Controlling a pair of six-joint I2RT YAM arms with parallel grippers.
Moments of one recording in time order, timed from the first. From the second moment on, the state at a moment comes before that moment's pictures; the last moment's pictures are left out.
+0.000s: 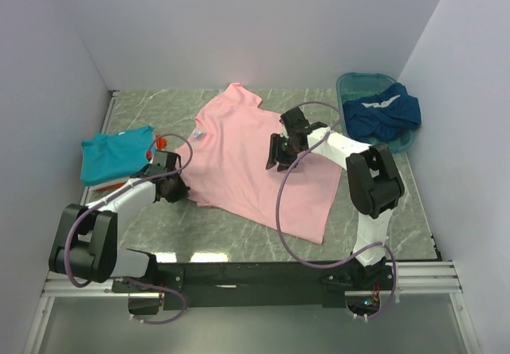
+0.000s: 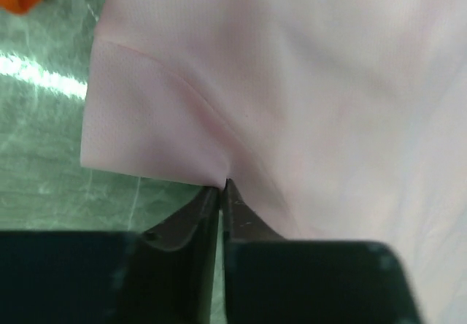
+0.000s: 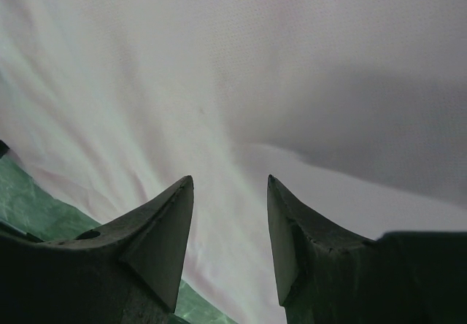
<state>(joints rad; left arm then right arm) -0.22 1.34 0.62 -0.32 -0.04 -0.76 0.44 1.92 1.35 -0.53 -0.26 0.51</state>
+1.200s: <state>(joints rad) -0.22 1.47 1.15 -0.62 -0.08 -0.57 0.43 1.99 1.38 -0.60 -0.18 0.49</state>
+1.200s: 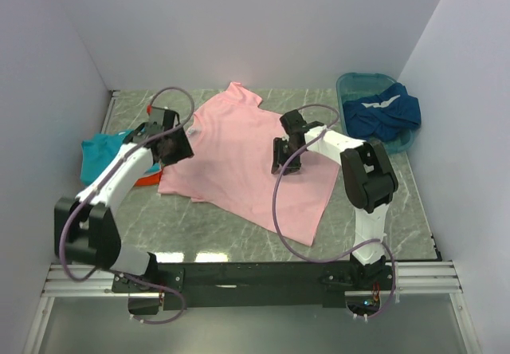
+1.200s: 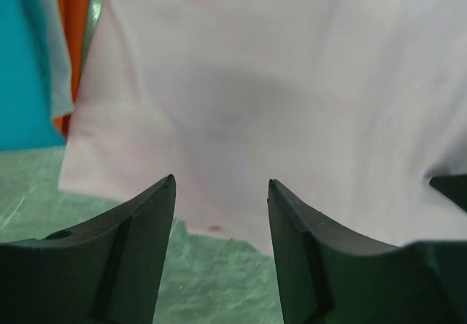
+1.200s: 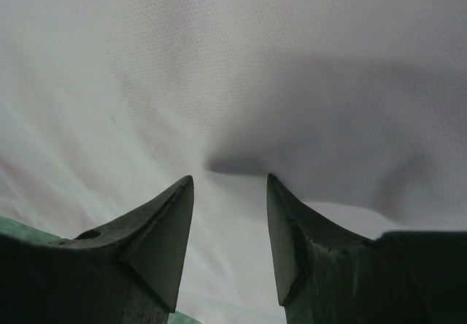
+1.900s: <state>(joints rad) -0.22 1.30 0.73 -0.57 -0.04 -0.66 0.35 1.99 1.38 -0.60 -0.18 0.50</state>
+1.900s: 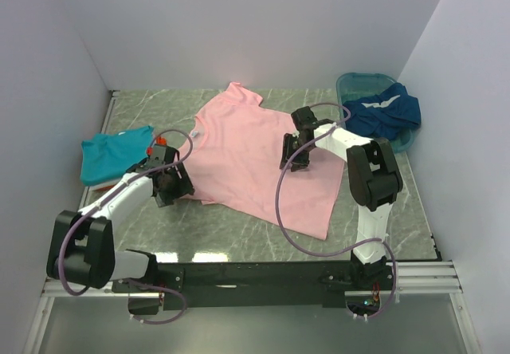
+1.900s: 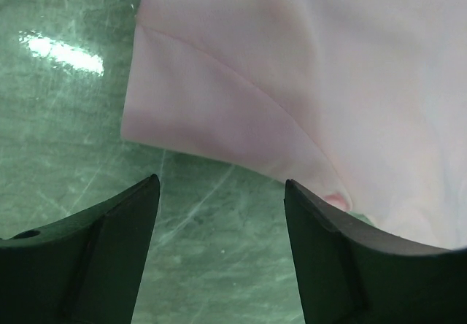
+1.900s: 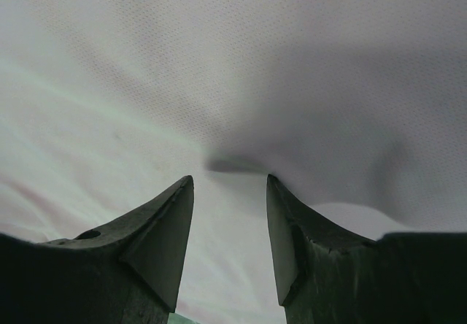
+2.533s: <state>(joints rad) -0.22 1.49 0.82 -0.48 -0.12 -0.60 0.35 1.98 1.36 -0.58 -0.18 0.50</state>
